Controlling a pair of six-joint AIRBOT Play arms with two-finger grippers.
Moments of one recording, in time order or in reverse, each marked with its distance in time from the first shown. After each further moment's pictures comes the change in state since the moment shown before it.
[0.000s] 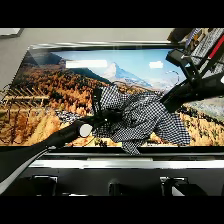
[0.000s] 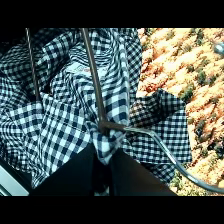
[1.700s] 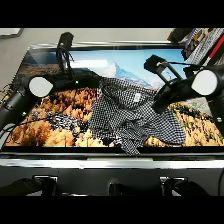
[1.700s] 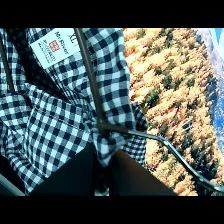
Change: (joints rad) left arm 0.293 0.112 0.489 0.187 -0.675 0.058; right arm 0.254 -0.038 0.001 -0.325 -0.099 0.106
